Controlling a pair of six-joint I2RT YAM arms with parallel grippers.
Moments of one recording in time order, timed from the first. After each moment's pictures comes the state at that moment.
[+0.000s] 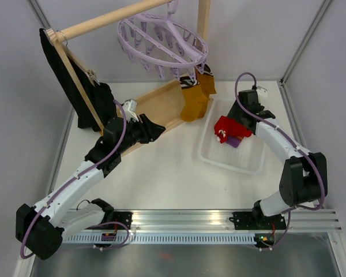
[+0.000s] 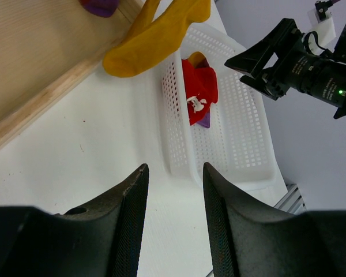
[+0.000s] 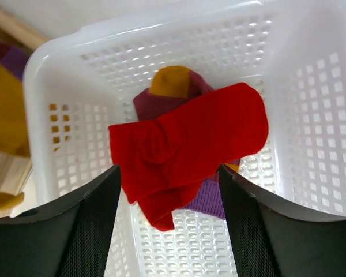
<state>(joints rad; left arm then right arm) -0.54 1.01 0.79 -0.02 0.13 -0.66 0.20 1.53 1.14 -0.39 0.35 0.61</state>
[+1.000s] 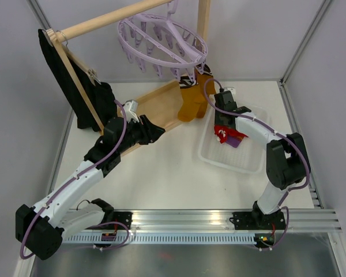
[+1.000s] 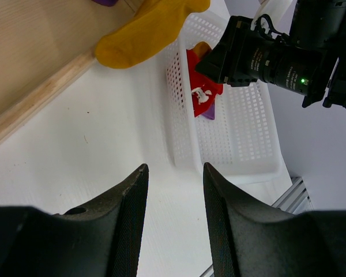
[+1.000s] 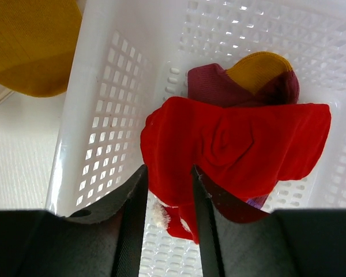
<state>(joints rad) -0.54 1.00 0.80 -0.07 0.14 -0.65 0.36 1.73 1.25 -0.38 0.34 0.32</state>
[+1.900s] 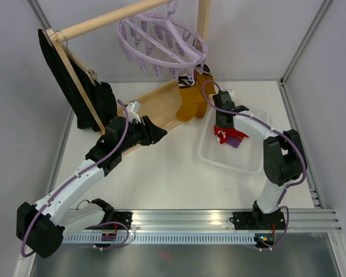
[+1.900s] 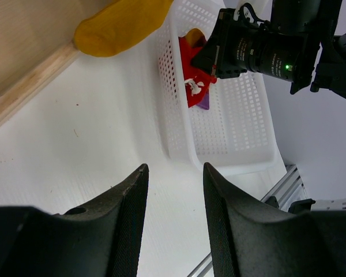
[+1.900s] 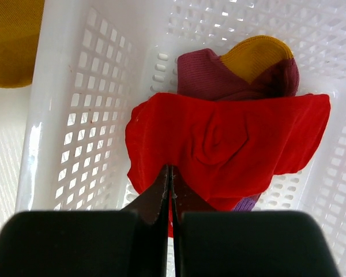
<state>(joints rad) -0.54 1.03 0.80 -0.07 0.20 -0.65 0.36 1.79 1.28 -0.44 0.36 0.32</state>
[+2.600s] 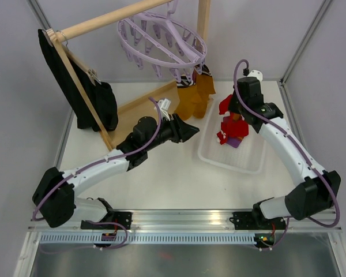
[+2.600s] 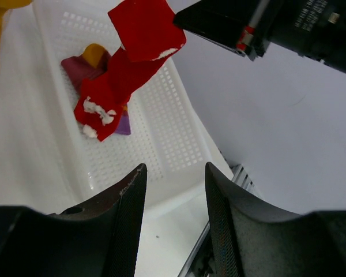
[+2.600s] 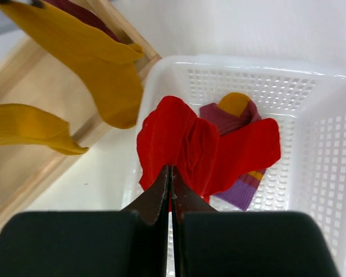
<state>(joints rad) -0.78 1.29 0.85 0.34 0.16 -0.73 0.33 1.43 1.36 -0.54 0.30 0.43</state>
